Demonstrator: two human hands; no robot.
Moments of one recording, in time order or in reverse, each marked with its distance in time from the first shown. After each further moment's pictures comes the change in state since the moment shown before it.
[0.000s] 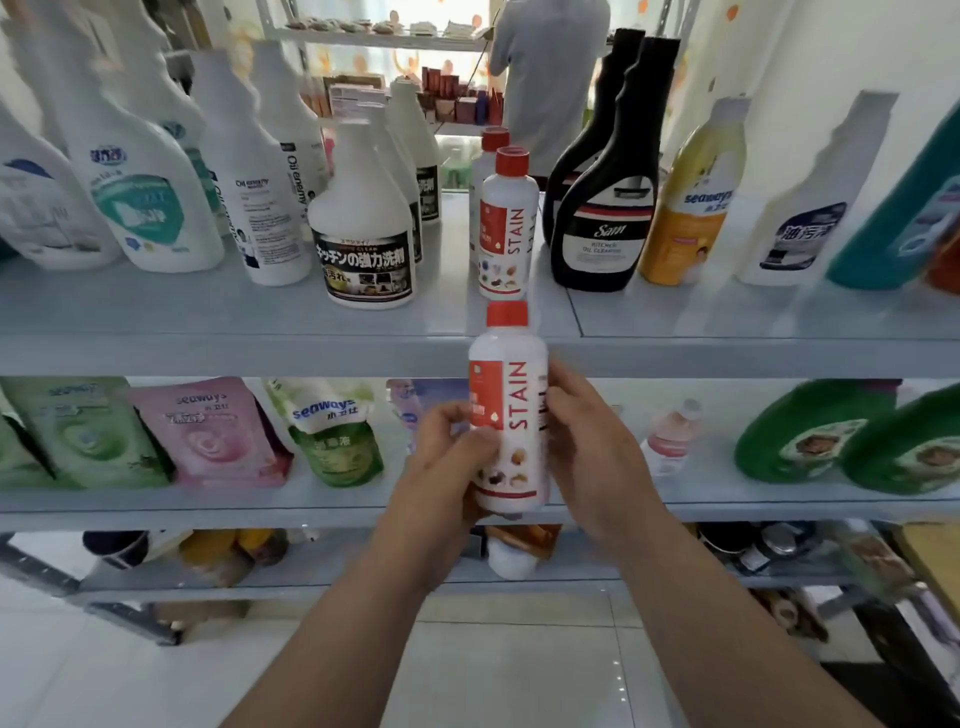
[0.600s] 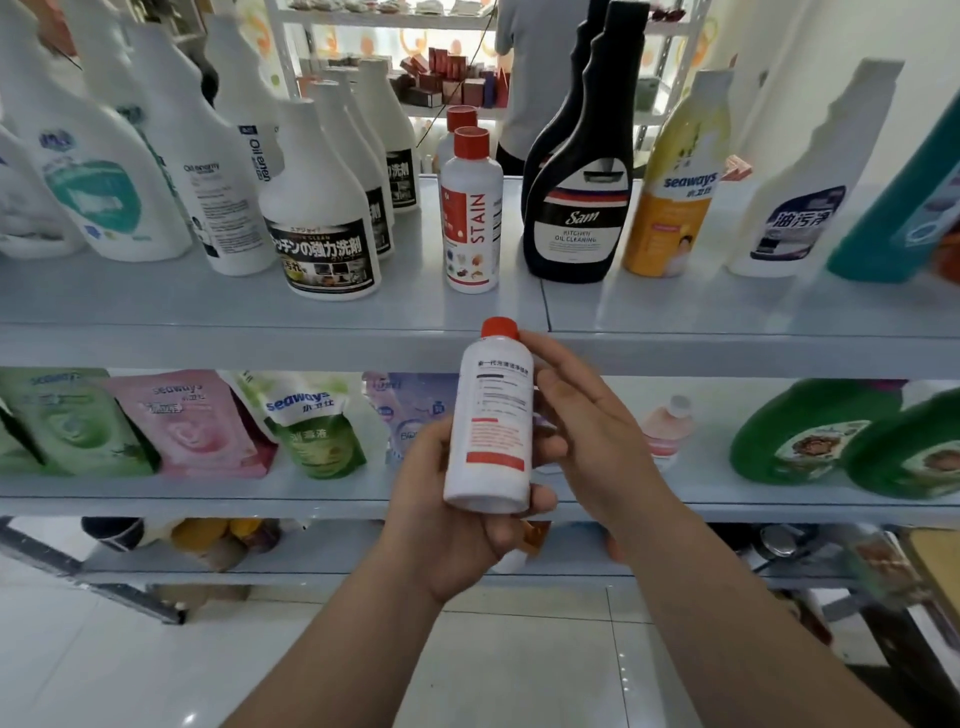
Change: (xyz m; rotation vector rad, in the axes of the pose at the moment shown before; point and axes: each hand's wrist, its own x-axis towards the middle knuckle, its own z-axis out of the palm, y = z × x) left_hand 0.008 -0.017 0.045 -0.496 -0.267 -0.286; right_hand 0.009 -0.017 -0.049 -0.069 0.005 0.064
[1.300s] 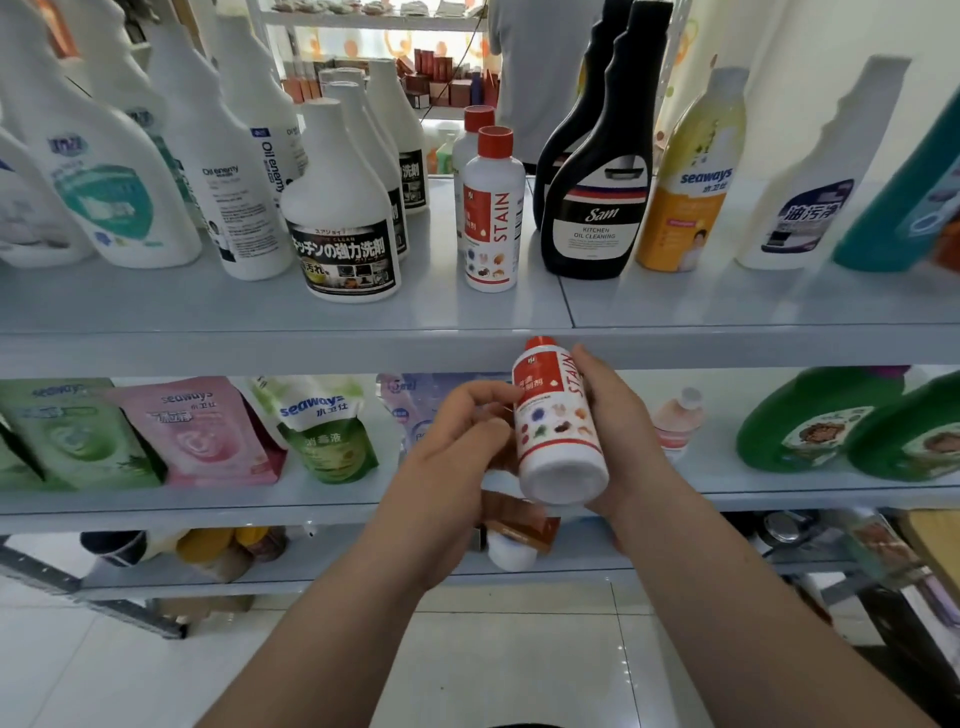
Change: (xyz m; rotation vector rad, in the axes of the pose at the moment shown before) left_hand -0.015 0.030 -0.005 0.704 0.301 0.221; right_hand 0.011 -0.003 0.029 0.583 0.212 0.513
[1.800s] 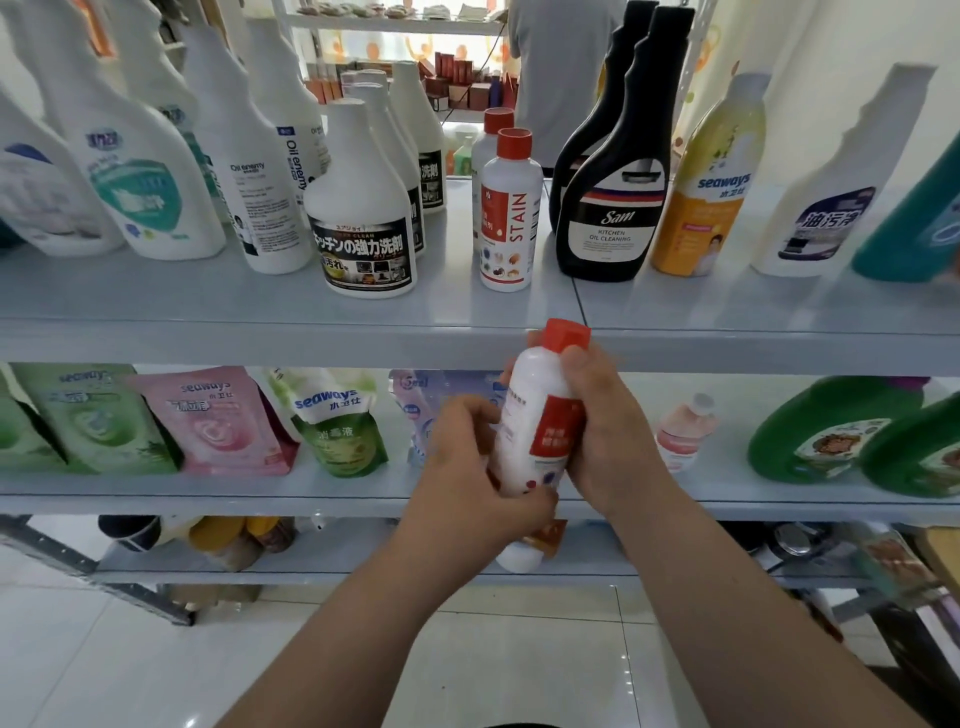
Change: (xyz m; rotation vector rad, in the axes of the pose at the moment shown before) left_hand -0.008 -0.023 -0.005 0.479 0.074 0.295; right_hand -0.003 0.011 0.005 -0.397 -0.197 -0.491
